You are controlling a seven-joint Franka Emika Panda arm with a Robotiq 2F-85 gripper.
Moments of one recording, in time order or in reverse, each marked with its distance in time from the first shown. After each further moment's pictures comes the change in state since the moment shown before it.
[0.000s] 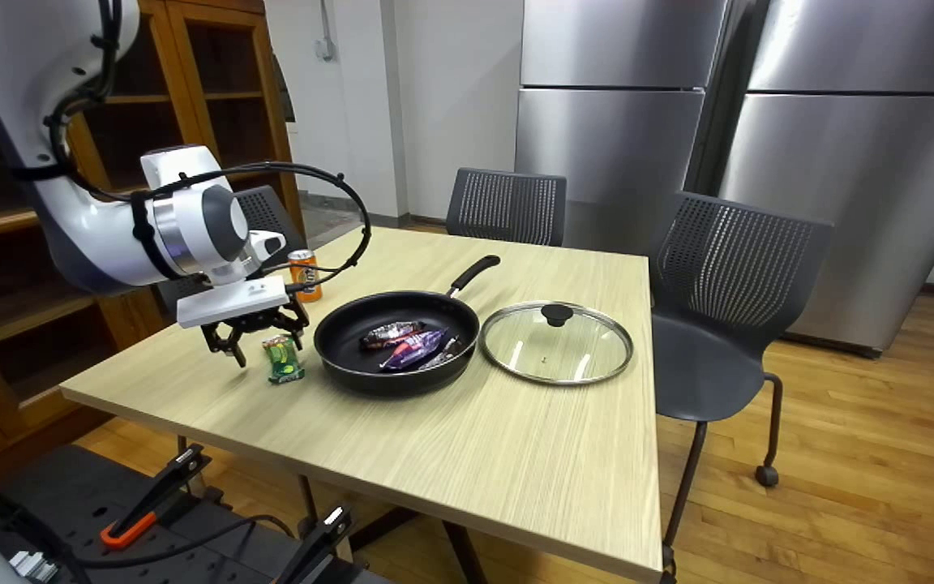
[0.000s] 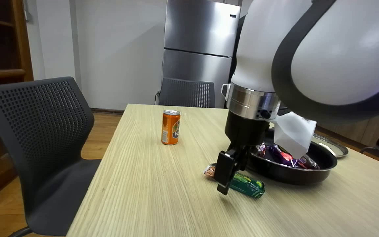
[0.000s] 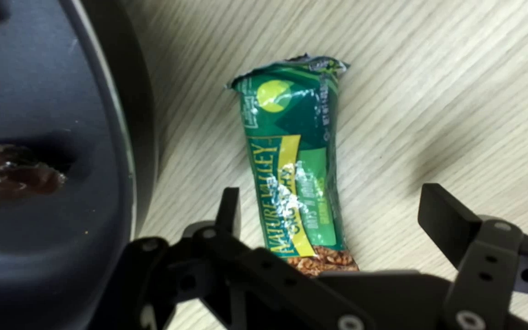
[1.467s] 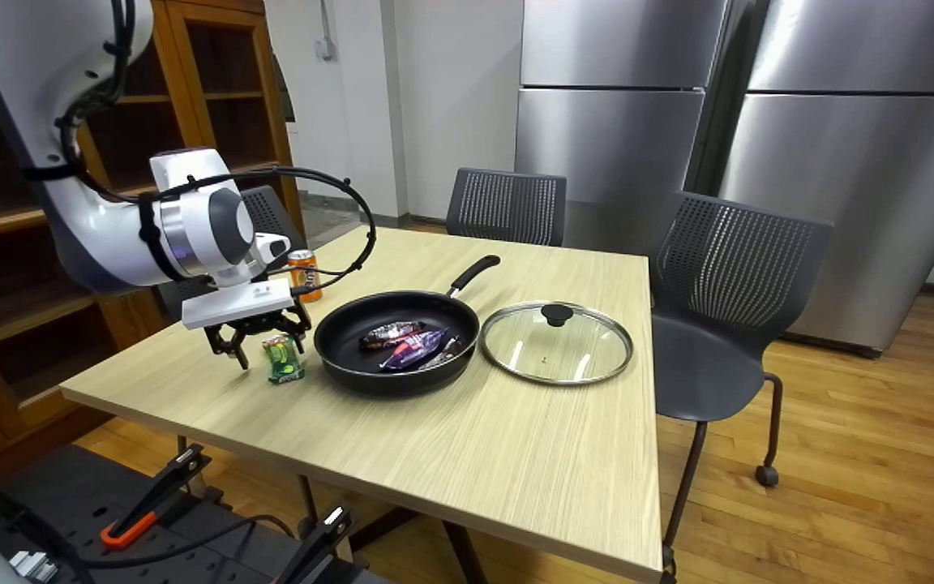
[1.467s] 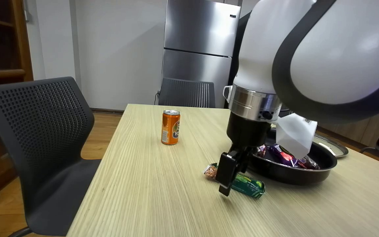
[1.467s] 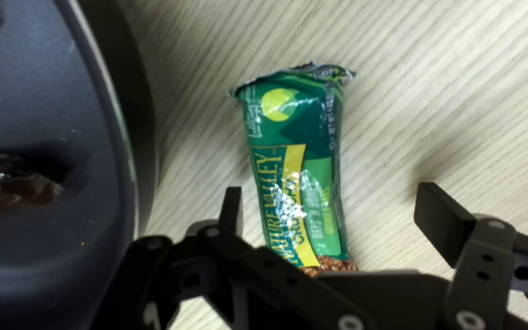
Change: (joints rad) arm -0.068 0.005 0.051 0.005 0.000 -0.004 -0.025
